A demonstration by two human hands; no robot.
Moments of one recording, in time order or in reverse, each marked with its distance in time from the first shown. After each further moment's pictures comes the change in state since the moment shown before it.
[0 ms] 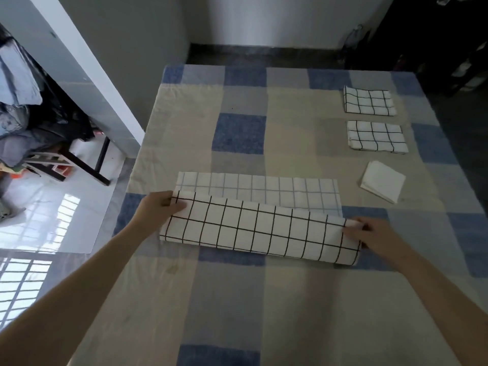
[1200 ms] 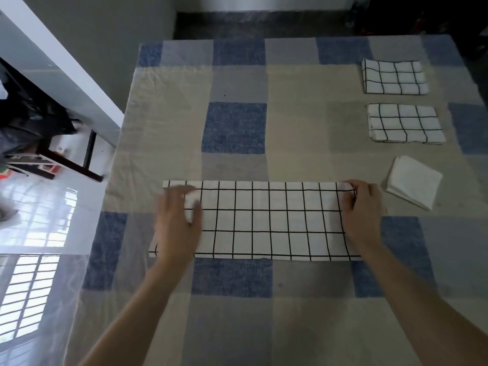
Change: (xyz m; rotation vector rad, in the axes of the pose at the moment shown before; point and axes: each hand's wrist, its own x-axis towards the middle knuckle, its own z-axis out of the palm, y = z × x) left_hand 0.017 0.047 0.077 0.126 0.451 0.355; right_hand 0.123 -0.009 0.062 -0.234 0.657 -0.301
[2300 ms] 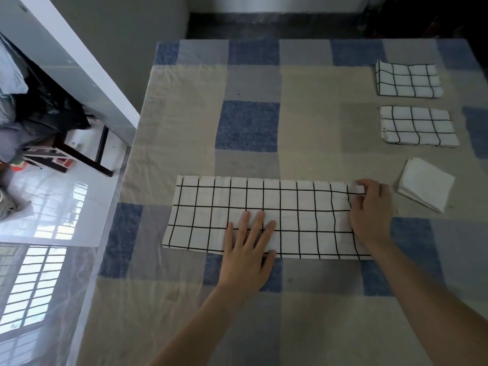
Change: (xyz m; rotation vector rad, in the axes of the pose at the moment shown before) left_hand -0.085 0.033 0.062 0.448 -0.598 0.238; right_hand -0.002 -0.006 -0.002 -0.094 0.017 -0.058
